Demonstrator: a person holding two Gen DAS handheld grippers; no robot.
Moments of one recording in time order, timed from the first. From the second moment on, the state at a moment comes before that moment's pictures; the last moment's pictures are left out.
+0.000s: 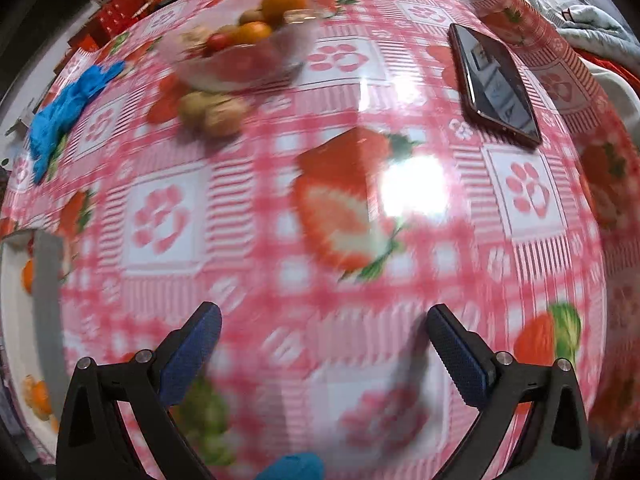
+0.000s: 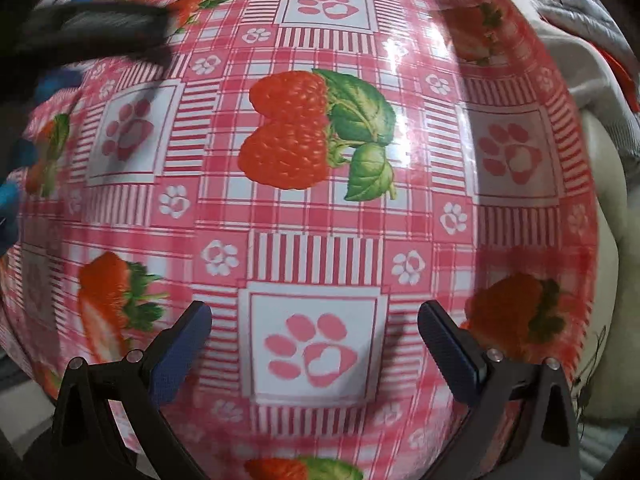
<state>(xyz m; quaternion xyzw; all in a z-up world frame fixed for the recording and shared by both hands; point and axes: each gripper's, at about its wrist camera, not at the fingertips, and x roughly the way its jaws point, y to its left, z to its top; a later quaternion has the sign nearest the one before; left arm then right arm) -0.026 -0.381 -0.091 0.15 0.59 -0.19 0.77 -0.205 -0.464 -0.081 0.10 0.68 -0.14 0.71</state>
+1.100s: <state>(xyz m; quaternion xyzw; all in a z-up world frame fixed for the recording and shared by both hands) -0.031 -0.422 -0.091 0.10 0.45 -0.21 0.86 -0.193 -0.467 -0.087 0.16 0.62 -0.22 0.74</state>
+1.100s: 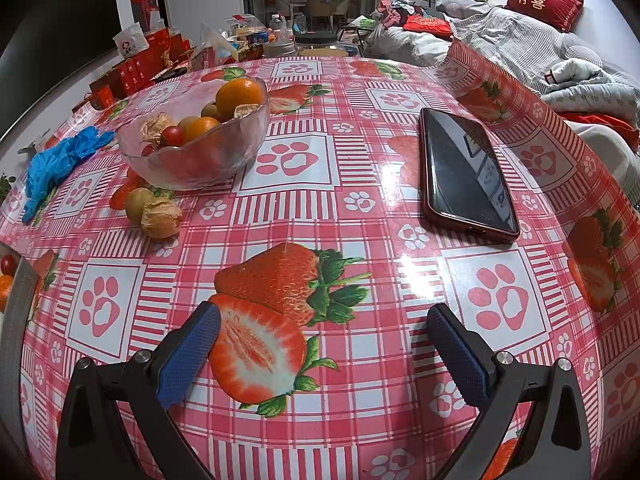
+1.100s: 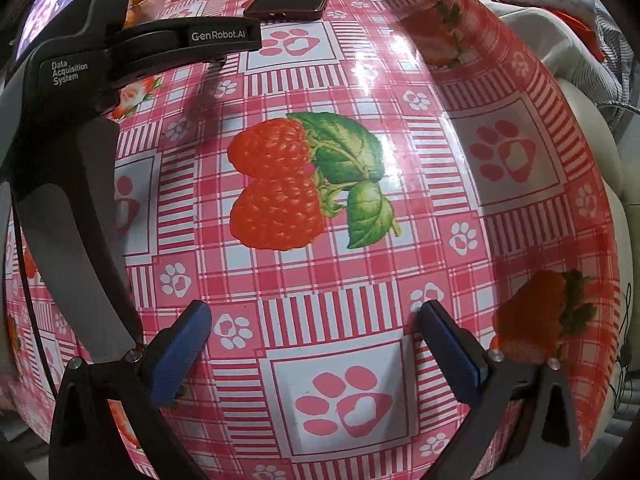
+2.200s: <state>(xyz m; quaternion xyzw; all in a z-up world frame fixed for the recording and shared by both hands) -0.031 -0.423 -0.091 0.11 0.45 -0.21 0.86 -0.191 -0.470 -0.091 0.16 0.63 -0.21 0.73</state>
